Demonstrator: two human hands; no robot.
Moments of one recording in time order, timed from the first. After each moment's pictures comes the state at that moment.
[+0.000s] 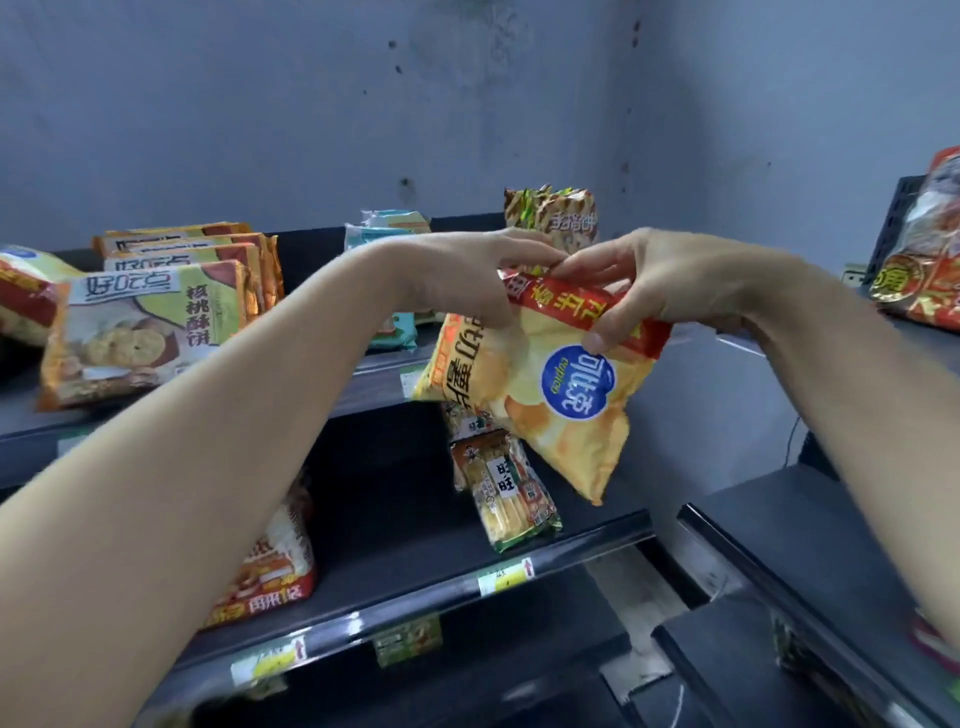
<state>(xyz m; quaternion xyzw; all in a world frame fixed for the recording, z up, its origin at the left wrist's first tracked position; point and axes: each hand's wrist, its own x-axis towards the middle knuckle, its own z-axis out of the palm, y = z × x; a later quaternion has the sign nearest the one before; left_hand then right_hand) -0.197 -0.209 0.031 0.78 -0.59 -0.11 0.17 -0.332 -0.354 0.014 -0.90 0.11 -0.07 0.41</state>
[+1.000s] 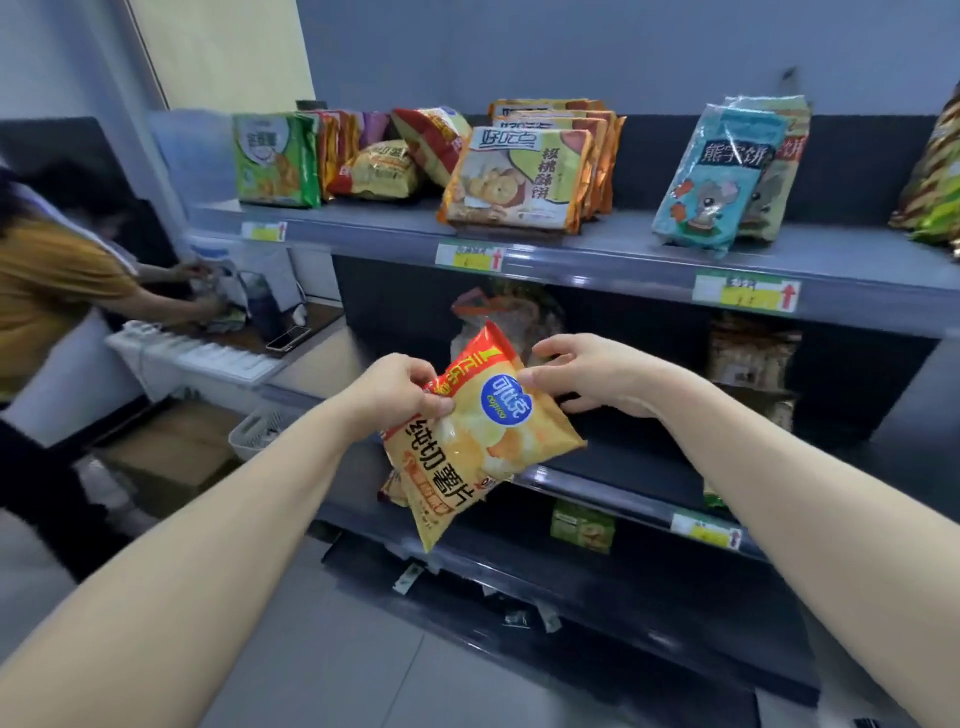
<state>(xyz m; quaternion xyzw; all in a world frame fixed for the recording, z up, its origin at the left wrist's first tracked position) -0.214 0.048 -0.163 0.91 -0.03 -0.08 0.41 -0.193 -0.181 -0.151 -0.87 -0.08 0.17 0.46</state>
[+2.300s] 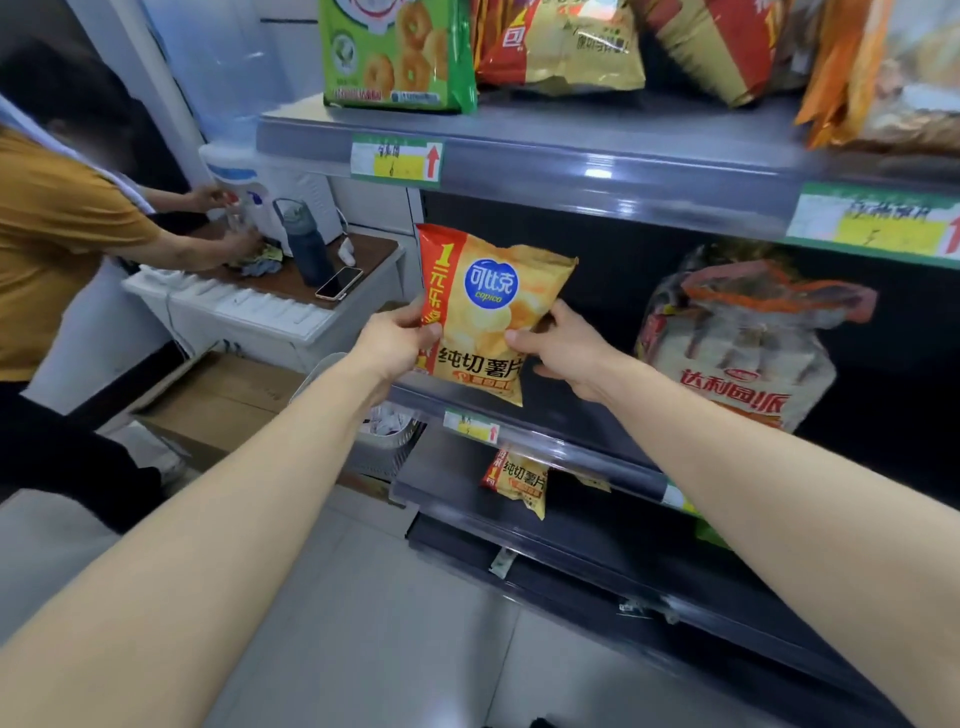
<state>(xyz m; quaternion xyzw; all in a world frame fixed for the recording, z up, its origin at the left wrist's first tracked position) 0.021 0.314 -0.245 0.79 0.09 -0.04 0.60 0.038 0.125 -0.253 -0.76 0.02 0.13 0.64</state>
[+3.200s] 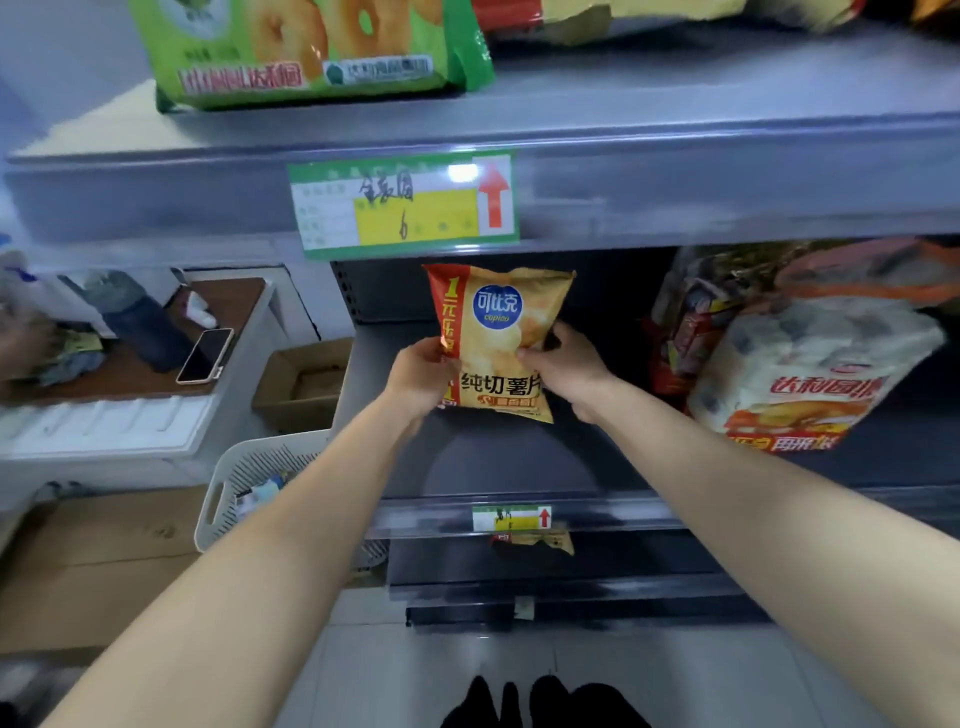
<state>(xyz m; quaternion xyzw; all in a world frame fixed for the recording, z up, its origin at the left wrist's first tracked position) 0.216 0.328 -0.324 0.79 -0.01 -0.19 0.58 0.171 0.174 -0.329 -0.77 0.24 -0.02 0.58</state>
